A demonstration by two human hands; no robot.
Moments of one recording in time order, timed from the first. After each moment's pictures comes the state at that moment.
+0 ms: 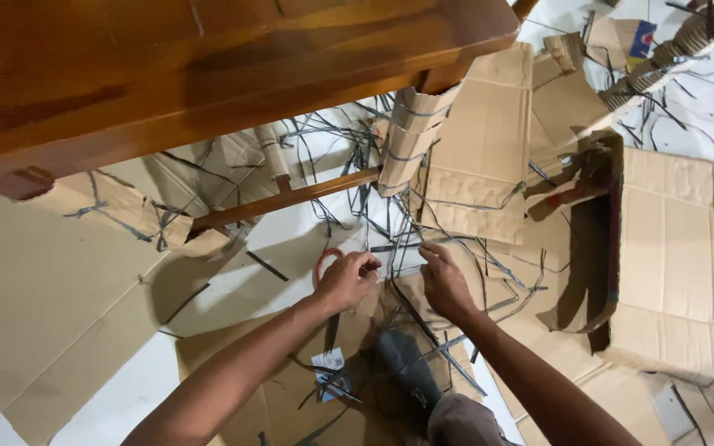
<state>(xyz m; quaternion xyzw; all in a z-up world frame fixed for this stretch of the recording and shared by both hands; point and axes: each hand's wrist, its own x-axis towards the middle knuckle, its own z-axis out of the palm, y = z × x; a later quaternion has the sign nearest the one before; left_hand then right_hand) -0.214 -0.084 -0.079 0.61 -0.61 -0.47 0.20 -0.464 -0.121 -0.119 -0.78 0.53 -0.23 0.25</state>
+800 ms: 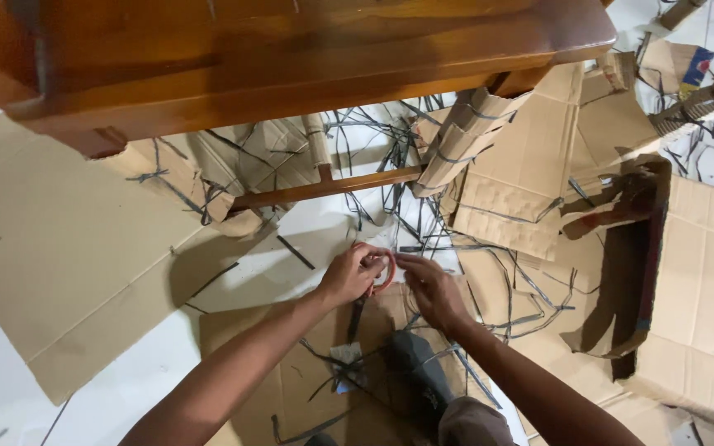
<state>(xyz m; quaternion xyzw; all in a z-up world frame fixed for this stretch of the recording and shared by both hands) -0.172 -0.070 -0.095 0.60 -0.45 -0.55 0.37 -0.384 -0.097 -0.065 -0.79 0.43 -0.24 0.37</state>
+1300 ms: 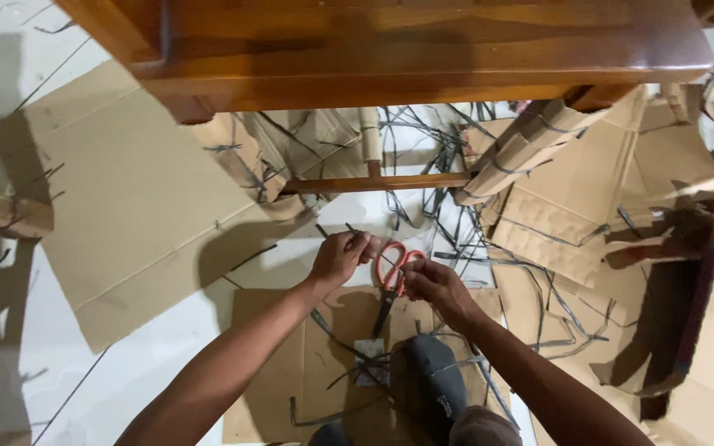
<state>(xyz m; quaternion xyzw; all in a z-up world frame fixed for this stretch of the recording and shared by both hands) -0.099 -0.039 -0.104 0.66 -0.35 -0.50 0.43 -0.328 -0.086 -0.035 -0.50 0.42 -0.16 0.74</state>
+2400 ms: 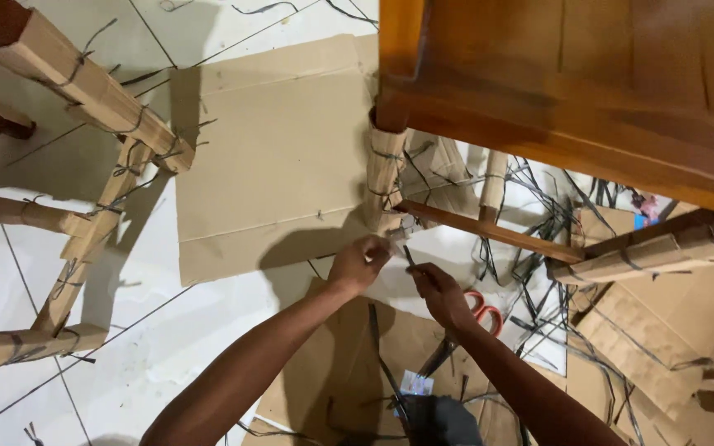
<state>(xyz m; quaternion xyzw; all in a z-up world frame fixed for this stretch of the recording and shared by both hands) -0.006 0.050 -0.061 0.77 -0.33 -0.34 0.44 -0.187 -0.073 -0.050 -0.69 0.40 -0.02 0.61</state>
